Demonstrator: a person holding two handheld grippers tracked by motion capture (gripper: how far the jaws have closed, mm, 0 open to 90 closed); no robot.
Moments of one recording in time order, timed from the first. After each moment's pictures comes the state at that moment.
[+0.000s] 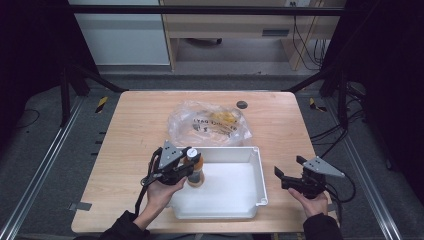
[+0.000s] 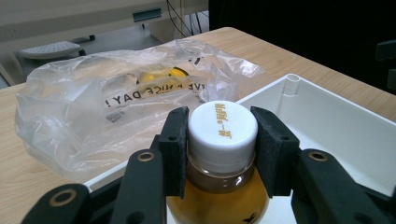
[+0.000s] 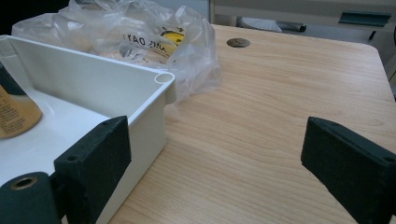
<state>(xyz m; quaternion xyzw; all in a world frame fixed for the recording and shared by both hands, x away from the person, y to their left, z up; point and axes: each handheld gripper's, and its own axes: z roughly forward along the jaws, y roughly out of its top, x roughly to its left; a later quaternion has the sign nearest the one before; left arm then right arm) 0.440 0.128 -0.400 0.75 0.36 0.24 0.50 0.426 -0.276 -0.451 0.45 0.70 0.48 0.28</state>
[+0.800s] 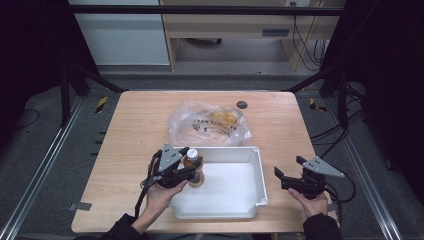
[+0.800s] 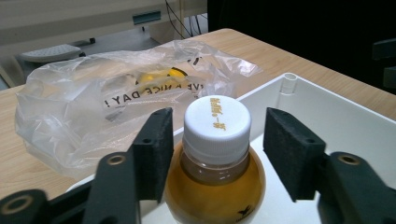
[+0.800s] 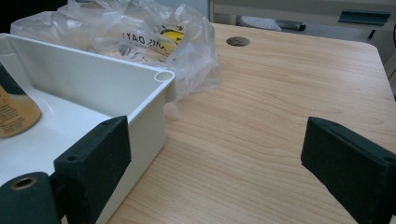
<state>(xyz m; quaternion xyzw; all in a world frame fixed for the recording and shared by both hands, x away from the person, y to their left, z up) 0.435 0.132 -0.401 0.75 0.35 0.24 0.50 0.425 -0.276 -0.451 0.46 0.70 0.48 0.28</state>
